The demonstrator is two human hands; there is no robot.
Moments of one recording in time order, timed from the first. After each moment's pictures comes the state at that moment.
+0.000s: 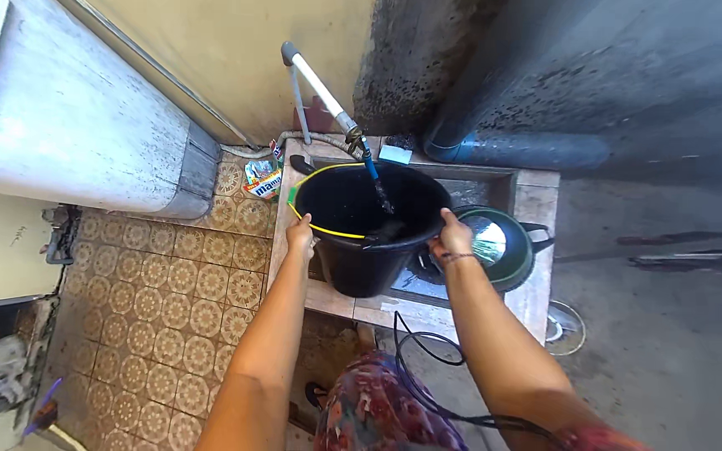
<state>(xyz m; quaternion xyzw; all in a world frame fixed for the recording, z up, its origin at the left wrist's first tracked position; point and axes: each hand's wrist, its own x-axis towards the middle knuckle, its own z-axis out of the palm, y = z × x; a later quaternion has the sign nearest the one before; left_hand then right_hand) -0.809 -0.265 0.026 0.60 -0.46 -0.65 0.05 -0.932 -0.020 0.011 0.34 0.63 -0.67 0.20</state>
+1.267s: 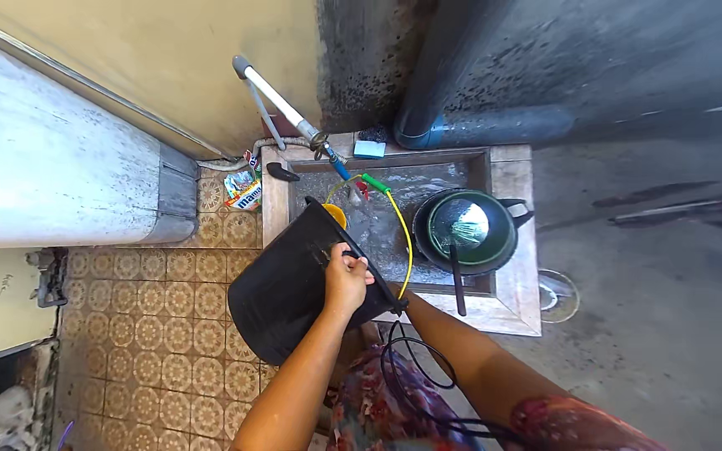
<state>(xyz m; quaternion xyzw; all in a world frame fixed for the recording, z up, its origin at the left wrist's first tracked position) -0.802 -0.142 0.107 0.40 -0.64 -0.65 -0.11 -0.798 -0.002 -0.077 -0.11 0.78 -0.15 0.60</state>
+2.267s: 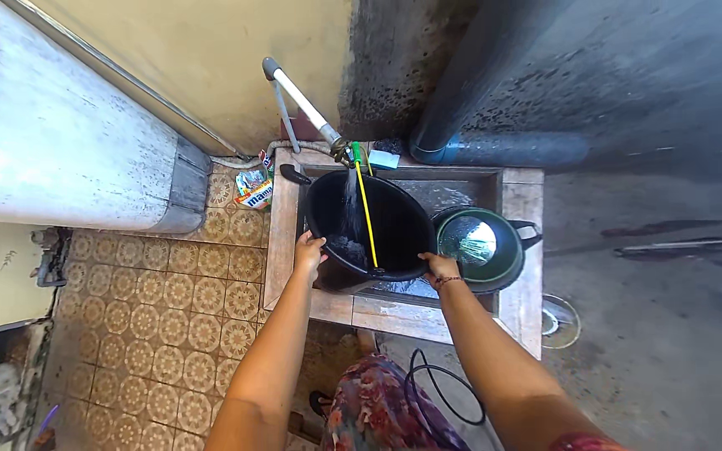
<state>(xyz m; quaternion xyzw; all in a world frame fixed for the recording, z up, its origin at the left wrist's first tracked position) -0.816 -0.239 0.035 0.54 -0.51 -0.67 -0.05 -0.905 0.036 -0.081 0.39 0.69 -0.54 0.28</state>
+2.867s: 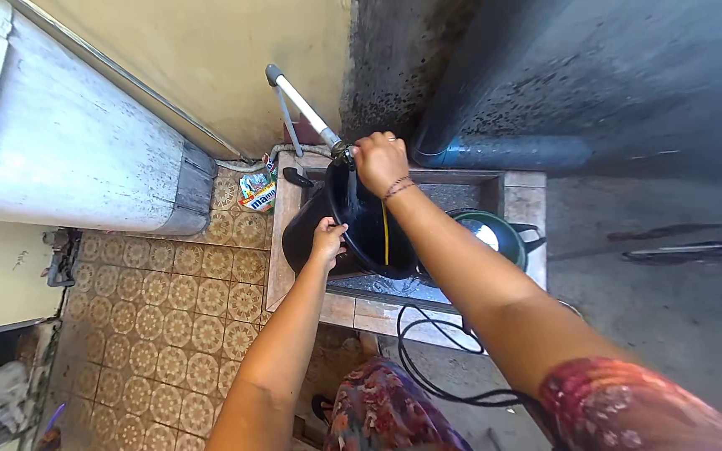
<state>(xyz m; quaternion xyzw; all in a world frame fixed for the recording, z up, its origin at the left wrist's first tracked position) -0.850 -0.217 0.046 0.46 -0.54 -0.70 -0.07 -1.022 -0.144 0.103 -0.31 0.92 -0.24 0.08</state>
